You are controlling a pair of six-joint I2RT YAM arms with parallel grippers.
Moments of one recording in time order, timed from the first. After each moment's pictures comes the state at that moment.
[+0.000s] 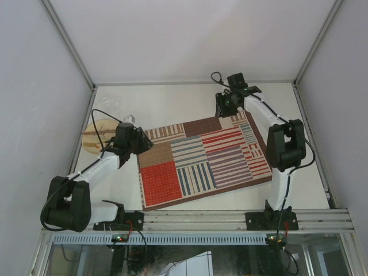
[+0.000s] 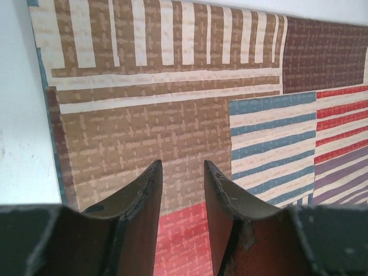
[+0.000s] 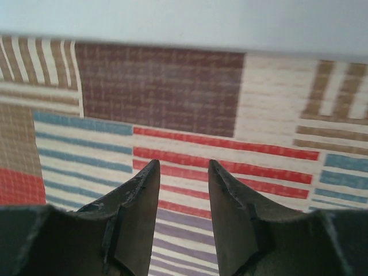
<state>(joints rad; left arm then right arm) -0.23 1.27 0.64 -0.09 0.07 -0.61 0.27 1.97 1.66 -0.67 -0.24 0.17</state>
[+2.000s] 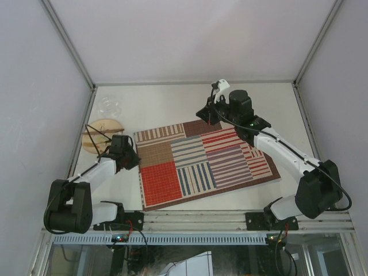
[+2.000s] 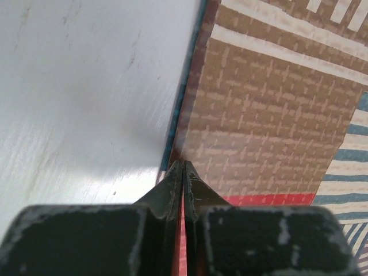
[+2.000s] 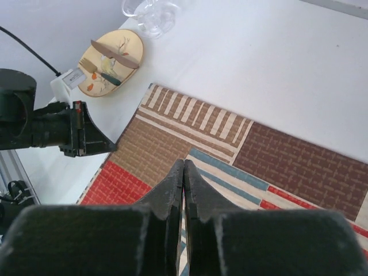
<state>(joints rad) -0.12 1.24 0.50 -0.24 -0.02 -0.71 0.52 1.44 1.16 -0.04 -0.36 0.25</state>
